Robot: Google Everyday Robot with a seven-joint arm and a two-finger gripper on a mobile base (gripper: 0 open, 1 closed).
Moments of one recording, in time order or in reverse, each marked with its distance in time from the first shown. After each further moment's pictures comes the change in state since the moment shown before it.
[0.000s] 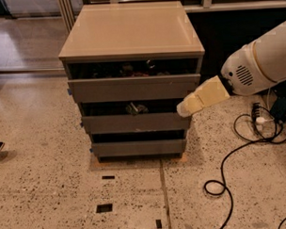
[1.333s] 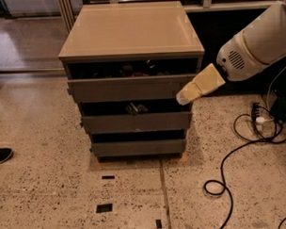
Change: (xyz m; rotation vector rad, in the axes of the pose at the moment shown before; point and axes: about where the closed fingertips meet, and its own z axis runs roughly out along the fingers) arm -0.011 -0.026 0.012 -0.007 0.098 0.039
